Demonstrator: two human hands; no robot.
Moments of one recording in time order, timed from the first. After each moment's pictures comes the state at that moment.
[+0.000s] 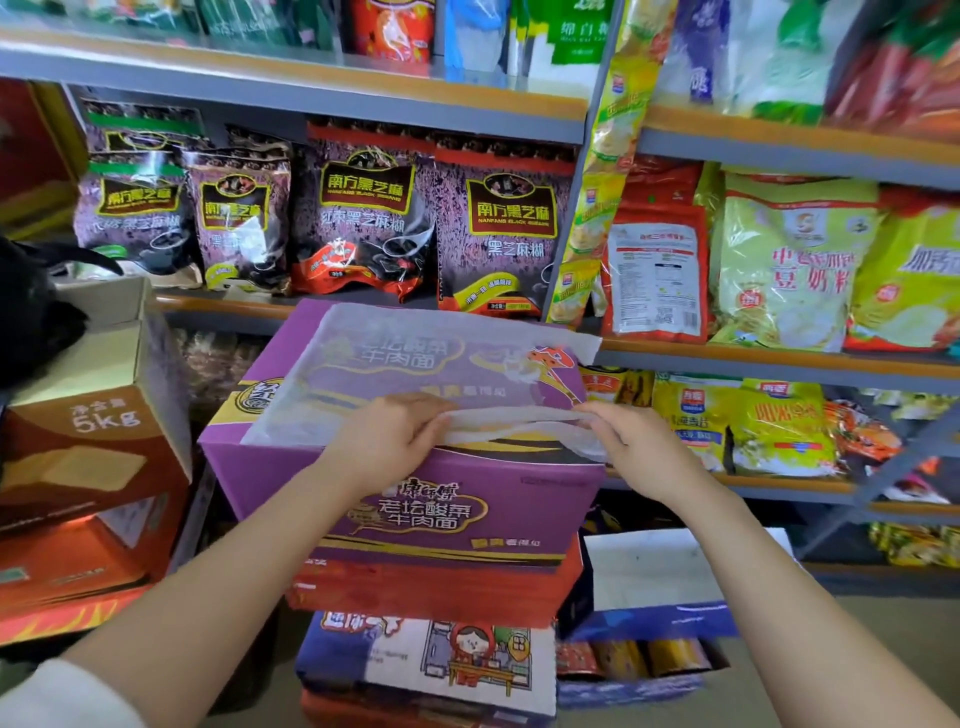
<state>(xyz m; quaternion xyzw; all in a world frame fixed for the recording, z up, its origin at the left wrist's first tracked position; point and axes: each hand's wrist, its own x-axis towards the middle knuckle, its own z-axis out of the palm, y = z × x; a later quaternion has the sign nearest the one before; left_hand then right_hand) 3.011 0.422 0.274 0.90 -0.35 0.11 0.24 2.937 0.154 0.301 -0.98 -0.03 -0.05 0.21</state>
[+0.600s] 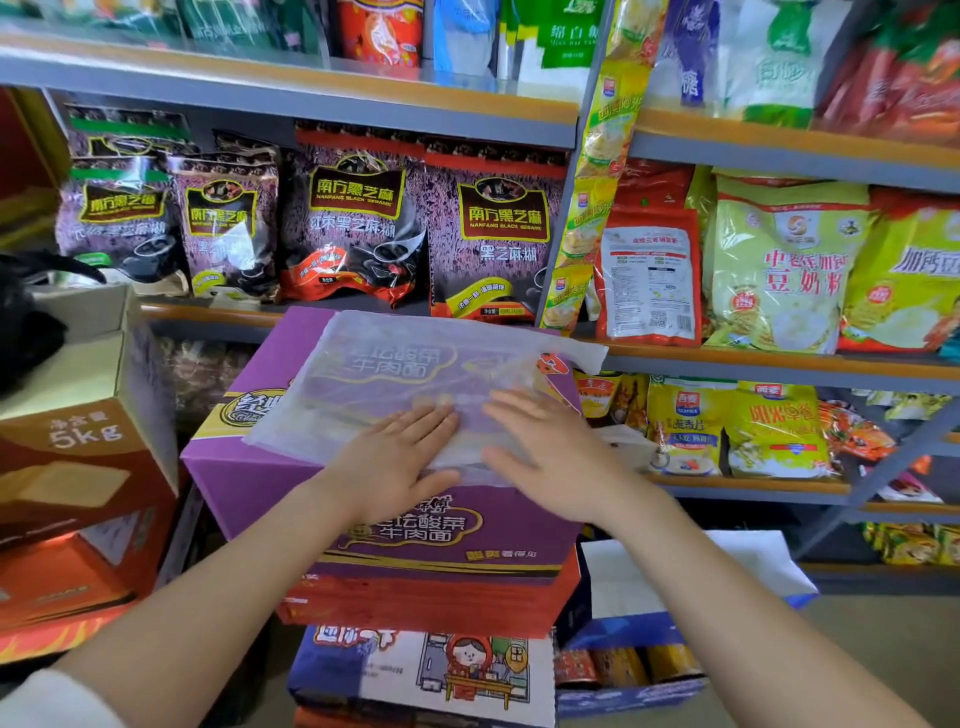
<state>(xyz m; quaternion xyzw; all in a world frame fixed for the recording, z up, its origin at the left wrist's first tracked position) 3.016 0.418 0.258 0.92 -0.39 0.02 0.05 2.944 0.220 0.319 -0.98 -0.17 -0.02 0.12</state>
